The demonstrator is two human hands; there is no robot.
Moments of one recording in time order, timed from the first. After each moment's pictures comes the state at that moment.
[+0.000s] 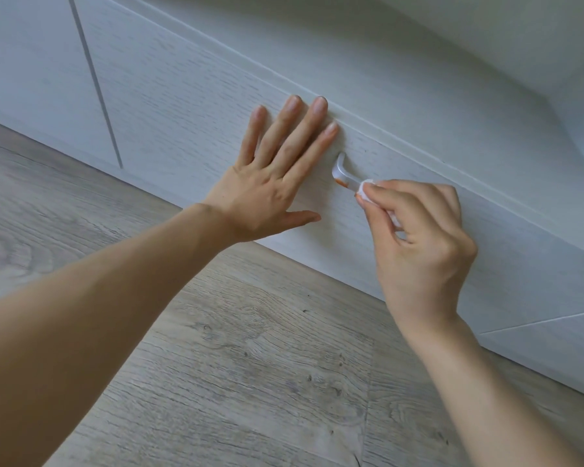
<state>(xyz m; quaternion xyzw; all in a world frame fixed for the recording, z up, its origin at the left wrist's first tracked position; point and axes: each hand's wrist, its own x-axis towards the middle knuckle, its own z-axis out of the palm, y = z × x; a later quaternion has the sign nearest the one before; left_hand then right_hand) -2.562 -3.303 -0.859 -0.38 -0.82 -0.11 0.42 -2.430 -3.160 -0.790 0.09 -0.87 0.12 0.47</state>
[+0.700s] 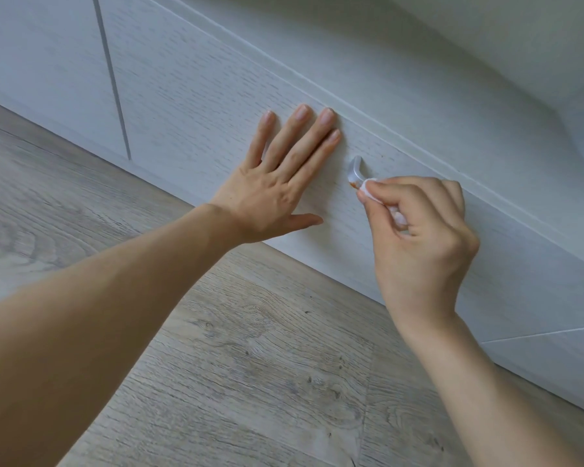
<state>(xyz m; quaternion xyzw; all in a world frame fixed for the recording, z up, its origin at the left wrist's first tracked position) -2.566 -3.306 -0.873 -0.36 -0.81 -0.11 0.44 -2.440 -3.175 -0.784 0.09 -0.87 0.13 0.46</state>
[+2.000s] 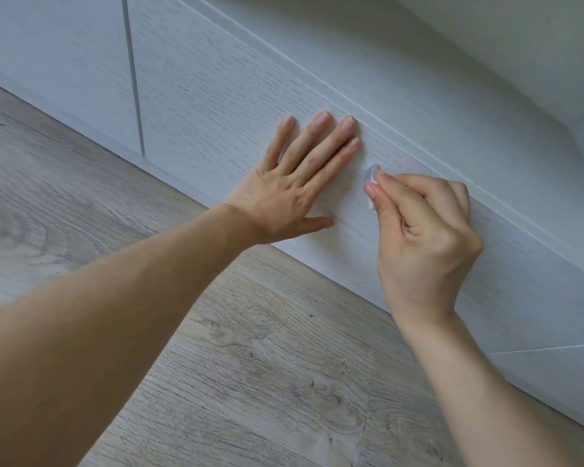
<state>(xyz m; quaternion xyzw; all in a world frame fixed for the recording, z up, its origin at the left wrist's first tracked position) -2.568 -3.305 -0.875 -0.36 -0.81 -0.10 0.45 -2.453 -3.181 -0.787 0.08 -0.87 0.09 0.48</state>
